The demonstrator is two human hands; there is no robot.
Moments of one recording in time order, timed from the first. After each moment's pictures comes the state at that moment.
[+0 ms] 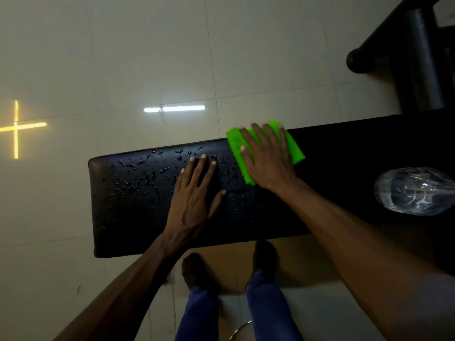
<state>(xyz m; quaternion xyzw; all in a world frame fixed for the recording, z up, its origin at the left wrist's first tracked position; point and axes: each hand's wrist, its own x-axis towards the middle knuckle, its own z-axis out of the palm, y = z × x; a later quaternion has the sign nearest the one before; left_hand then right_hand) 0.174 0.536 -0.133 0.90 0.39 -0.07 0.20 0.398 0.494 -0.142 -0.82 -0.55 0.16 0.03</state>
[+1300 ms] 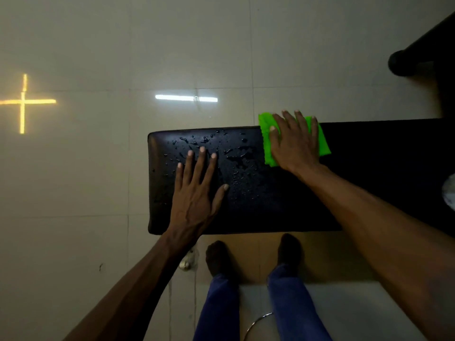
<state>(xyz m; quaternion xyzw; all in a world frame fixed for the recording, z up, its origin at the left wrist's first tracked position) 0.041 0.569 -0.144 0.87 0.45 -0.05 0.18 0.310 0.556 -0.144 -0.85 -0.50 0.18 0.02</state>
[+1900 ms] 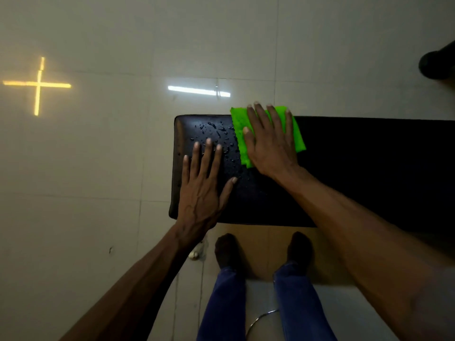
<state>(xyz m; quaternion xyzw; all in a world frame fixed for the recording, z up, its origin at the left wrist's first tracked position) 0.004 0.565 -0.150 0.86 0.49 -0.01 0.16 0.206 0.583 -0.152 -0.79 -0.59 0.16 0.03</state>
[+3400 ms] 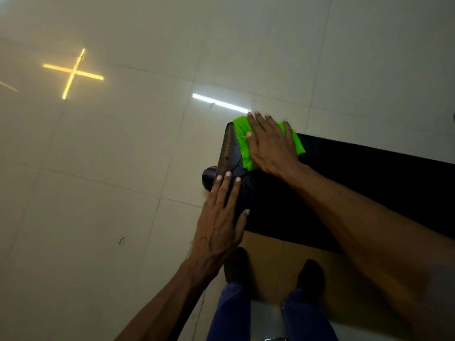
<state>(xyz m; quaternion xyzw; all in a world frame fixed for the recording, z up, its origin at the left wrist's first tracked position) -0.058 0.527 -0.150 0.80 0.53 0.09 0.25 0.128 0.650 -0.140 -0.73 -0.65 0.22 0.00</state>
